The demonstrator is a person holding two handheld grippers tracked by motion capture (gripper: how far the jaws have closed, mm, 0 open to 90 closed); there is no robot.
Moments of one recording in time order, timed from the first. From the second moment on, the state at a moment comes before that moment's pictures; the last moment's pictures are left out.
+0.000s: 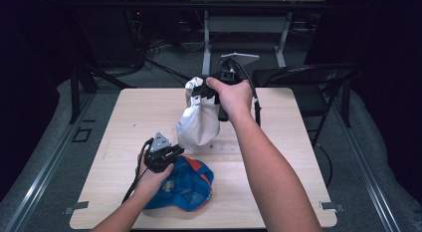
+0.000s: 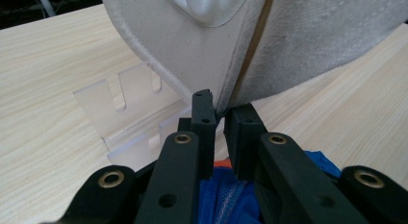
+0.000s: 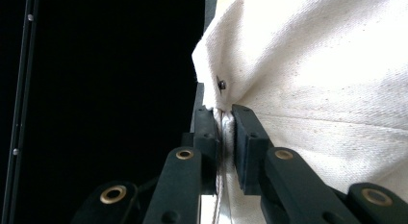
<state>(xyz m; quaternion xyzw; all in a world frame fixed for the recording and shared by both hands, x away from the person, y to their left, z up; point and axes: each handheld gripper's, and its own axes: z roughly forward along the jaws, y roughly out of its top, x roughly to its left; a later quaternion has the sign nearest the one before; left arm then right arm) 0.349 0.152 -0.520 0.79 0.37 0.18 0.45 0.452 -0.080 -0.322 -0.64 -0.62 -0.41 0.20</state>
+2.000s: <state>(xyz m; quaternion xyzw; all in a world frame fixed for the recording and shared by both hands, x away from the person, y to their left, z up) 0.318 0.212 -0.525 0.79 0.39 0.18 0.43 0.403 -0.131 -0.346 -0.61 -0.67 -0.40 0.13</state>
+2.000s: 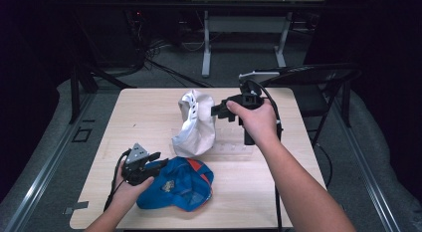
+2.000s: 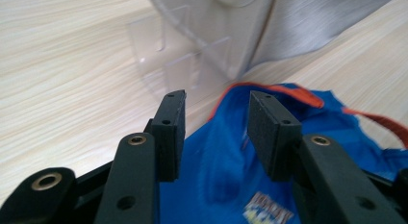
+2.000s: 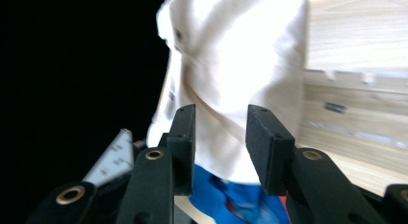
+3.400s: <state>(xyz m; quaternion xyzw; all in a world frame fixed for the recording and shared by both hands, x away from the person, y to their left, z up) 0.319 0.233 -0.549 0.79 0.41 0.18 0.41 0.327 -0.127 -0.528 -0.57 -0.73 -0.33 0.16</state>
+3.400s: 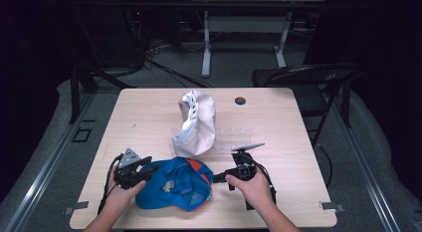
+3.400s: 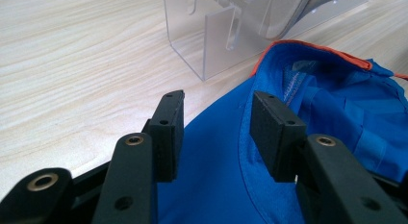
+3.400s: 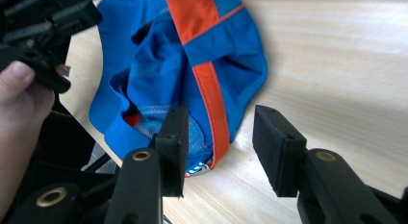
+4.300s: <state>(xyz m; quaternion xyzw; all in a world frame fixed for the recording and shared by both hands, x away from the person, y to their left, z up) 0.319 0.234 -0.549 0.79 0.41 0.18 0.41 0.334 -0.093 -0.556 -0.55 -0.73 -0.33 0.23</state>
